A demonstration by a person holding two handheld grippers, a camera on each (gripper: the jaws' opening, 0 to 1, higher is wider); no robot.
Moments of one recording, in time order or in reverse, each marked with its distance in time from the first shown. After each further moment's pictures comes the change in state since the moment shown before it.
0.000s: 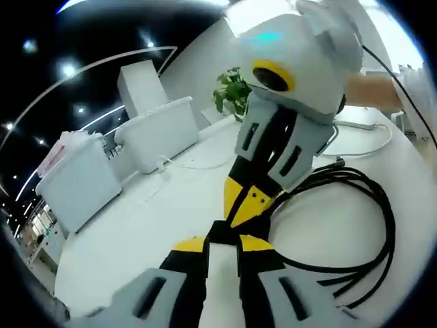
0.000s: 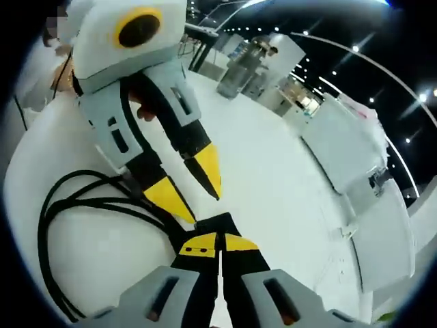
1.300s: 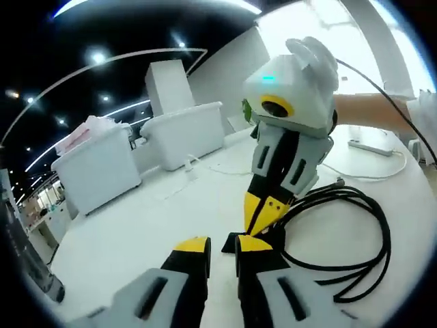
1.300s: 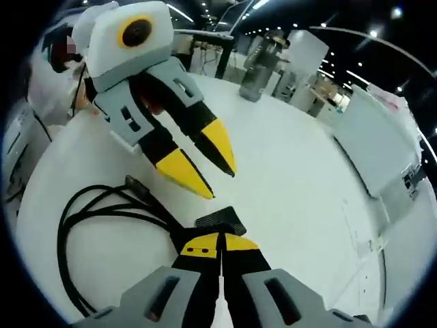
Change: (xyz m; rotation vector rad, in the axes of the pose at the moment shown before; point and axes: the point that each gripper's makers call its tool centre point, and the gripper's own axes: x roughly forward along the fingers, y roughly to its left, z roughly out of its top) left arm -0.018 0.038 0.003 -0.142 -0.053 0.123; right arm 0.004 -0.013 0.011 0.031 -0.118 0.190
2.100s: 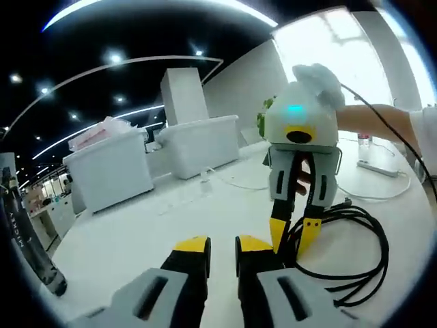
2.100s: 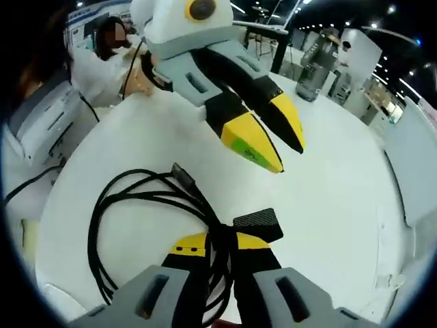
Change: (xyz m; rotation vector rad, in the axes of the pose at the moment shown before) left arm -0.016 0.031 0.015 -0.083 -0.081 0.056; right arm 0.006 0.048 0.001 -0.118 0.098 0.407
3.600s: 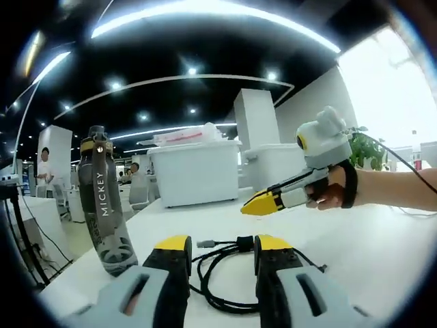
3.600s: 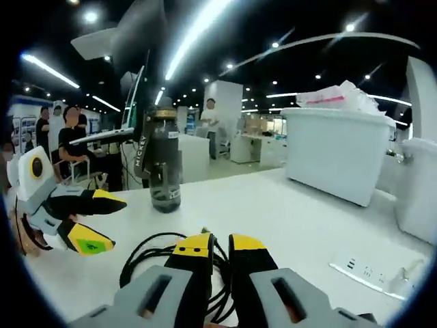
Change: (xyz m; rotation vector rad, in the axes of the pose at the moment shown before) left arm -0.074 0.156 -0.026 -0.166 -0.153 0.416; right arm 0.008 -0.198 0.115 0.568 -0.583 -0.656
